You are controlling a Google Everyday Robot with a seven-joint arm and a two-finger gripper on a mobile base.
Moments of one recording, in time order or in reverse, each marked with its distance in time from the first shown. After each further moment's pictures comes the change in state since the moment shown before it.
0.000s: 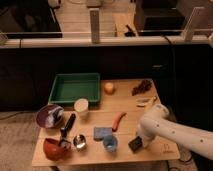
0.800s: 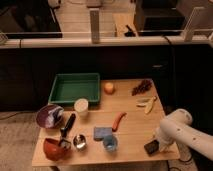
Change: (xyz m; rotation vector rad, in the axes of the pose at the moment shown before) arm 0.076 0.036 -0.005 -0.024 0.031 0.115
